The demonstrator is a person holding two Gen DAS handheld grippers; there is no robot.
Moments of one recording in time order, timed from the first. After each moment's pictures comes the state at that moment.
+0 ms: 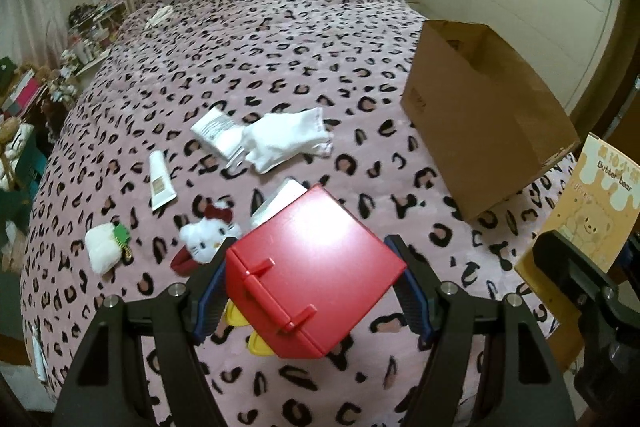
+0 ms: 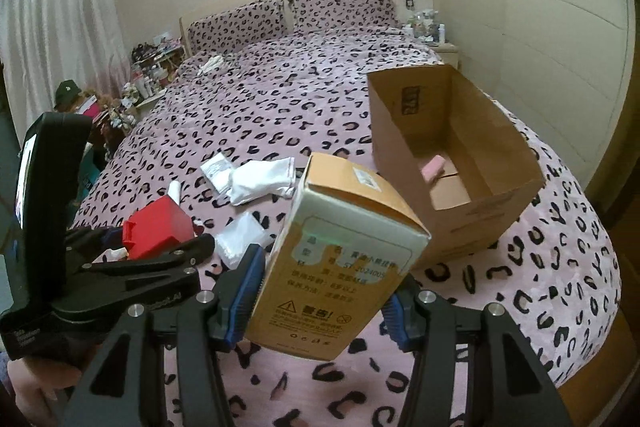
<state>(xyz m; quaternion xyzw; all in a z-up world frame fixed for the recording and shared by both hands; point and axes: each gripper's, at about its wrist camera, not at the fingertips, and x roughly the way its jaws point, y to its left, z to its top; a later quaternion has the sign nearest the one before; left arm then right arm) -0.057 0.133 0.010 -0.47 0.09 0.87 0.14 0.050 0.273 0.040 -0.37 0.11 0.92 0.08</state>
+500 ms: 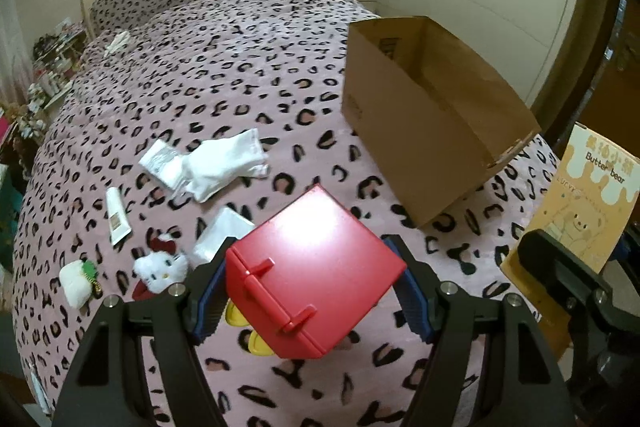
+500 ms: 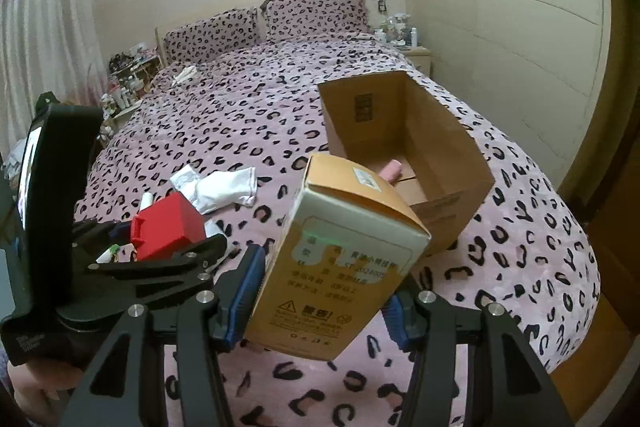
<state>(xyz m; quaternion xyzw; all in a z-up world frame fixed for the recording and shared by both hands) -0.053 0.193 0.014 -0.45 0.12 0.86 0.21 0.066 0.307 0.048 -0.36 0.11 0.92 0.12</state>
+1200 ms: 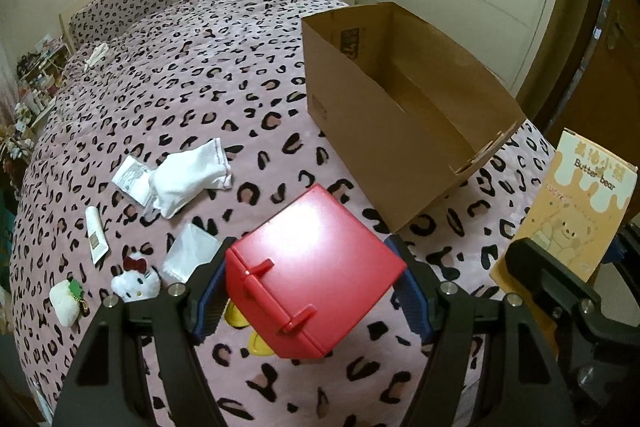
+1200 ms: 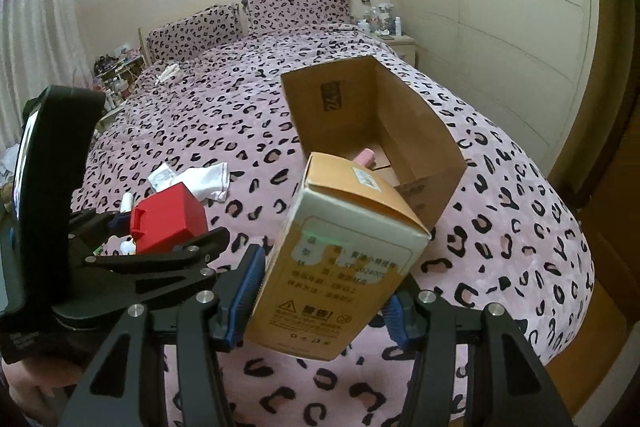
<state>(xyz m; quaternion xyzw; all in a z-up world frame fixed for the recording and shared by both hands) -0.057 0.238 0.005 -0.46 0.14 0.85 0.23 0.070 0.337 0.037 -0.38 0.13 0.91 0.14</state>
